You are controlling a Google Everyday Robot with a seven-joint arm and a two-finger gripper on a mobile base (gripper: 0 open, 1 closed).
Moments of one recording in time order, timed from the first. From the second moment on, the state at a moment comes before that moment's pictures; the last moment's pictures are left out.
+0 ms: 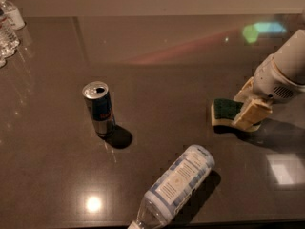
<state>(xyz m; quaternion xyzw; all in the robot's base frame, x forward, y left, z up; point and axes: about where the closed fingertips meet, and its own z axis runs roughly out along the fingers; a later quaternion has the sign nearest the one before) 0.477 -0.222 0.857 -0.58 0.80 0.06 0.15</state>
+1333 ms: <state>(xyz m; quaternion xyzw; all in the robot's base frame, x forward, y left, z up) 0.506 -0.102 0.873 -0.66 0.72 0.09 0.17</state>
